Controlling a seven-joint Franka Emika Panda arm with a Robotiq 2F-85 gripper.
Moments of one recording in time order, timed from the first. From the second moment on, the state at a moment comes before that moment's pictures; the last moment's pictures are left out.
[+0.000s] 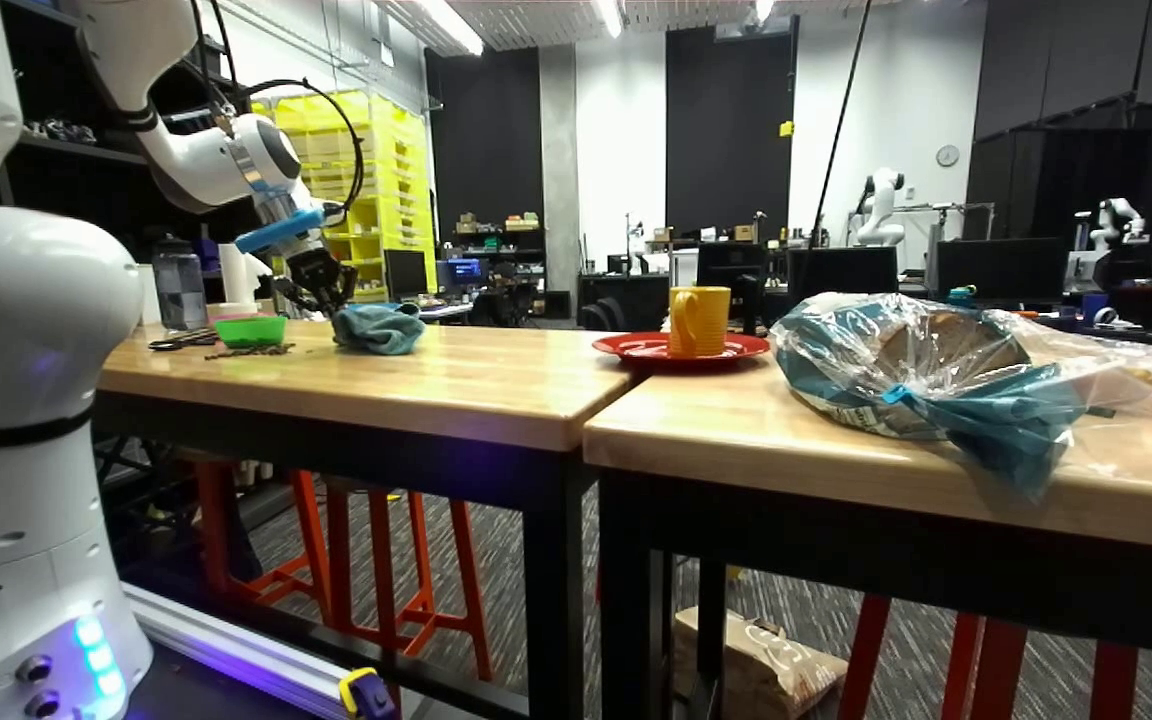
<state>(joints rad) 0.23 -0.02 0.22 -2.15 -0.41 2.10 0.21</state>
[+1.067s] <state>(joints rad) 0.25 -0.07 0.31 -2.16 -0.16 1.93 0.99</state>
